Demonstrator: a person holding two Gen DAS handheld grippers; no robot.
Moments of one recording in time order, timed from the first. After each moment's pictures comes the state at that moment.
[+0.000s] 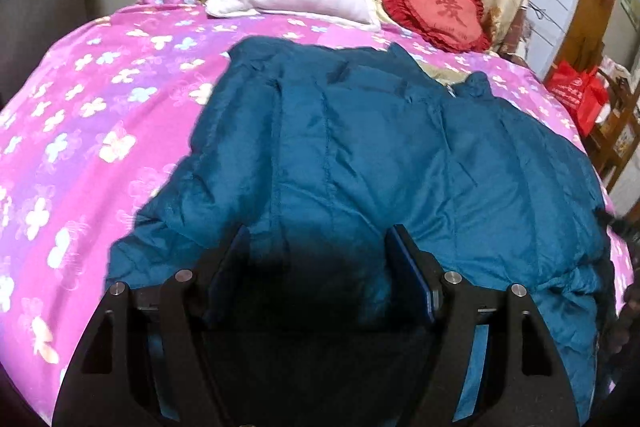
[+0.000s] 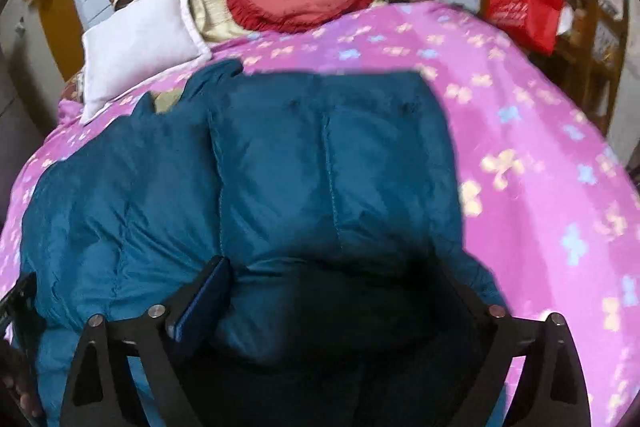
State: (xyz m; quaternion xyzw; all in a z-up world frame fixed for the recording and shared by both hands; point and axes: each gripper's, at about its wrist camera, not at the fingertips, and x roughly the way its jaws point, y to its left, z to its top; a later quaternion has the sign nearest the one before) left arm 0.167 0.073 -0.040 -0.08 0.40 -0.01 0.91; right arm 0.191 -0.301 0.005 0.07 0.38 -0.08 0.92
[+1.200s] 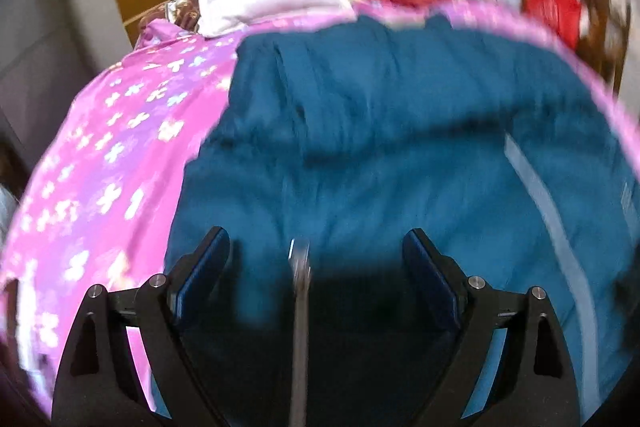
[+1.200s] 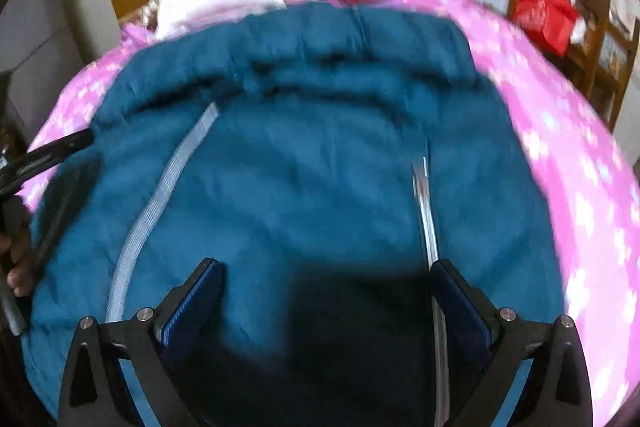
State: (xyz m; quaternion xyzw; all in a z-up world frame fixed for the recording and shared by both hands) left arm 0.050 0.061 -0.049 0.09 0.41 -0.02 0.91; right arm -0.003 -0.212 -0.047 0.03 0.44 0.00 0.90
